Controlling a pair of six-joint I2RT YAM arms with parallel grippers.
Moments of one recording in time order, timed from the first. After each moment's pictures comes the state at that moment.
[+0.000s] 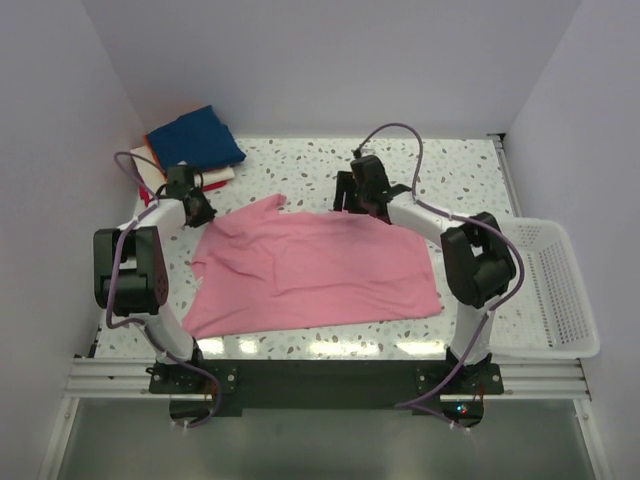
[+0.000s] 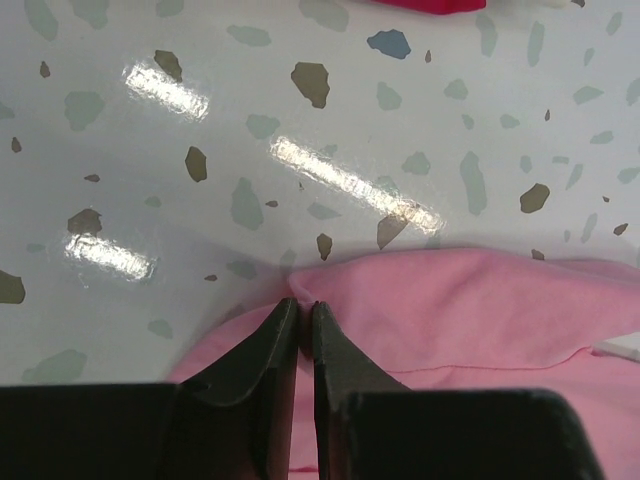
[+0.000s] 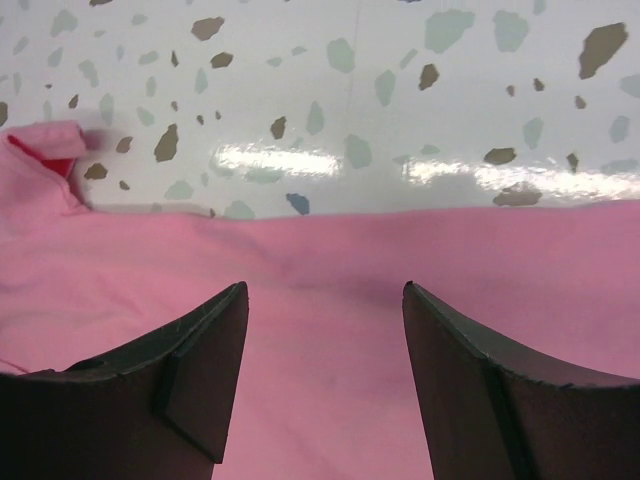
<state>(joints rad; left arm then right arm) 0.07 1.76 1.09 -0.25 -0.04 -0.48 0.52 1.92 1.36 -0.19 0.11 0.49</state>
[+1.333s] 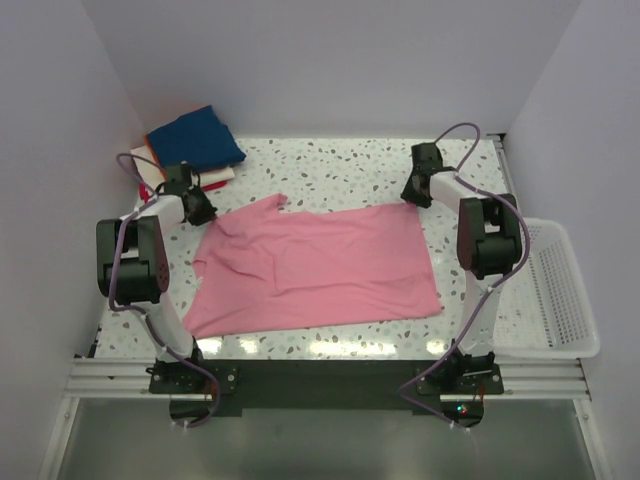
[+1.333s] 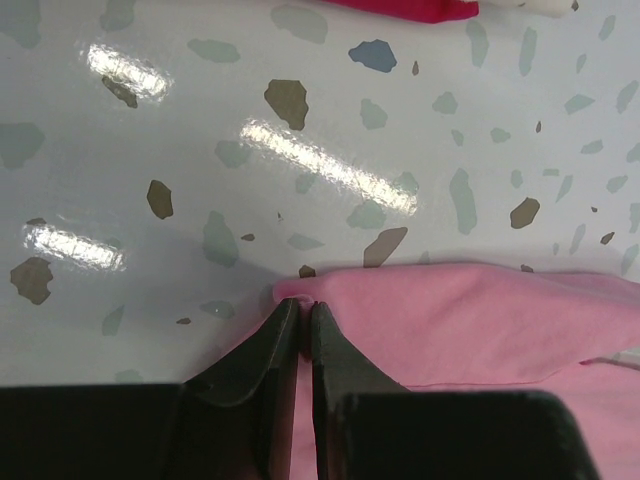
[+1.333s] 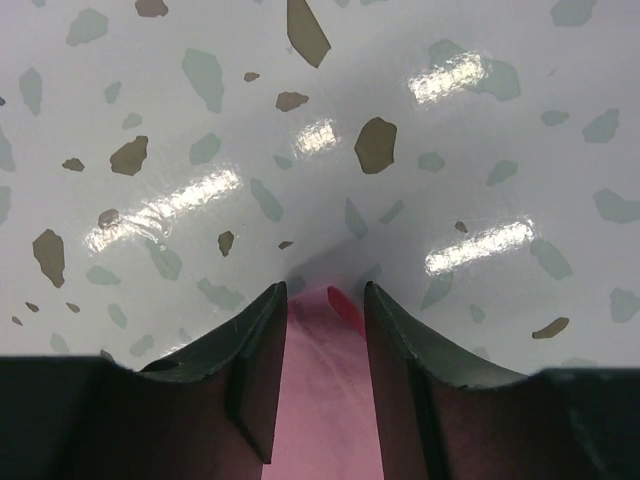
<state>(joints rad) 0.11 1.84 1.14 -0.22 0.07 -0.48 0.13 2.12 1.52 -0.38 0.24 0.52</state>
